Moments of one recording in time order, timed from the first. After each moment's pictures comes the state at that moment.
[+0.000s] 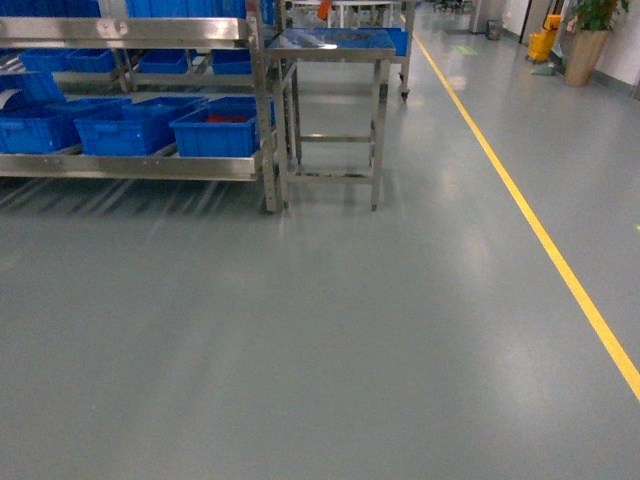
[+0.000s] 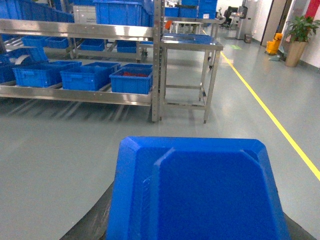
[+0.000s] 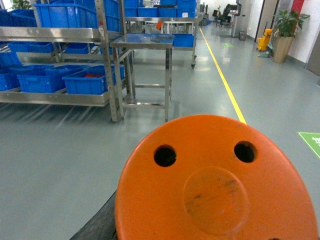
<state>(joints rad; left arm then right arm) 0.00 0.01 0.01 -0.01 0.00 -0.01 0.00 0.00 0.01 -0.01 0.00 0.01</state>
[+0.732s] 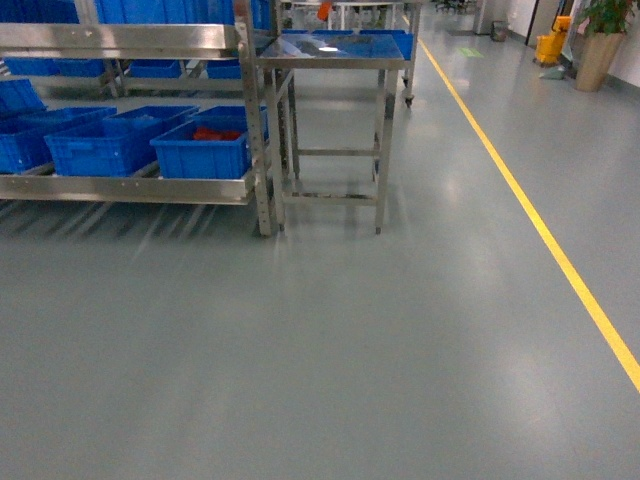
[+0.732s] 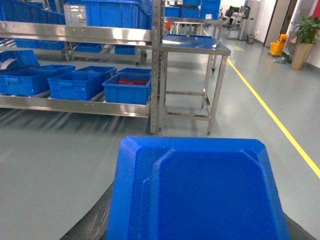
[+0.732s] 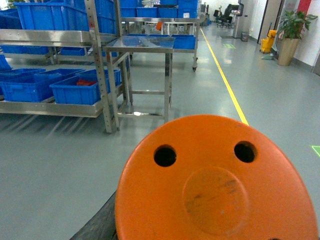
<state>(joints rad) 0.00 0.01 0.01 -0.01 0.00 -0.01 0.00 0.00 0.01 -0.01 0.00 0.01</state>
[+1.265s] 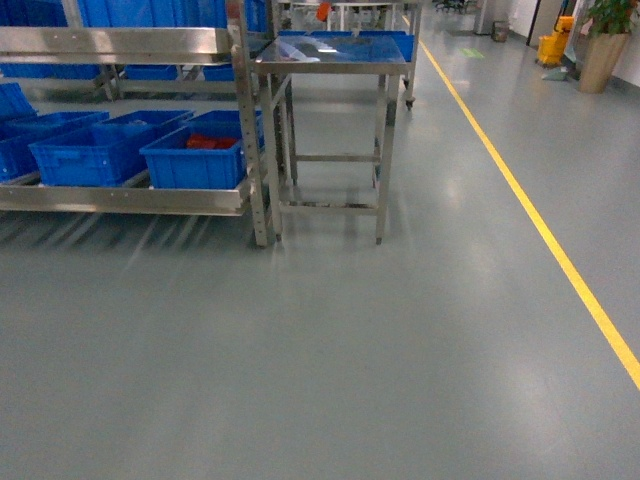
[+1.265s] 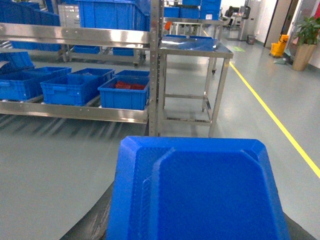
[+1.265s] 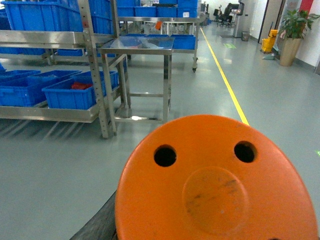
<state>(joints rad) 0.00 0.01 0.01 -0.01 0.00 -0.01 0.00 0.00 0.01 -0.01 0.00 0.01</state>
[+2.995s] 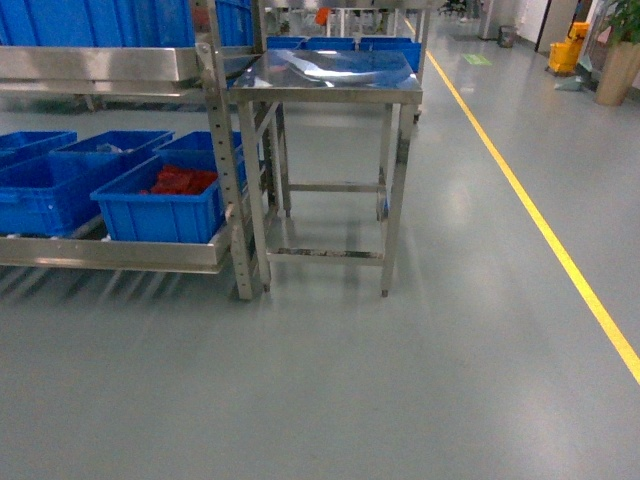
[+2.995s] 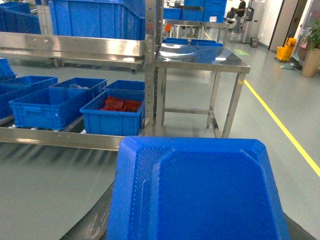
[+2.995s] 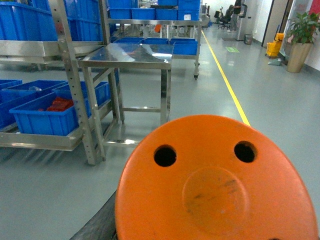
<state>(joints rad) 0.00 0.01 0.01 0.00 0.00 -0.01 0.00 0.00 0.01 -0.01 0.00 0.01</state>
